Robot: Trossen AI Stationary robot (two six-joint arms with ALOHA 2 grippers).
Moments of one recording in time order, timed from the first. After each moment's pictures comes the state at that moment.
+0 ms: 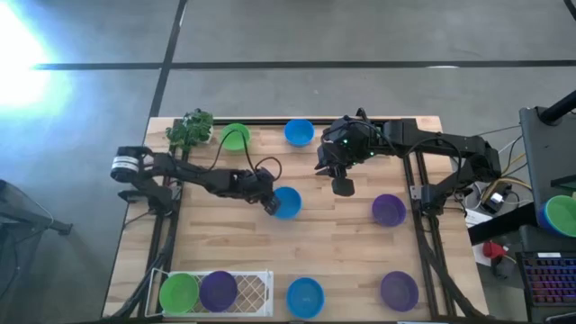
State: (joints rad) left arm 0.04 1.60 0.82 -0.14 -0.20 -0.71; right arm -0.15 1.48 1.51 -0.88 -0.16 -0.18
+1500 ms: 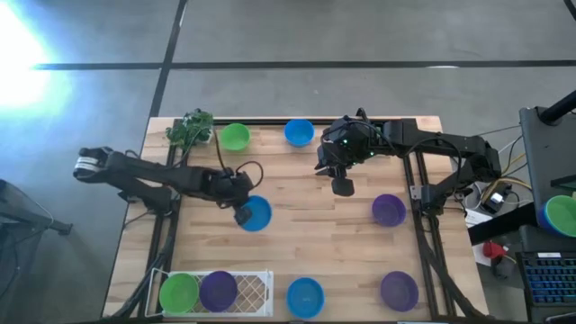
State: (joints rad) left arm -0.09 1.24 0.84 -0.63 -0.20 -0.55; right arm -0.15 1.48 1.51 -0.88 -0.16 -0.17
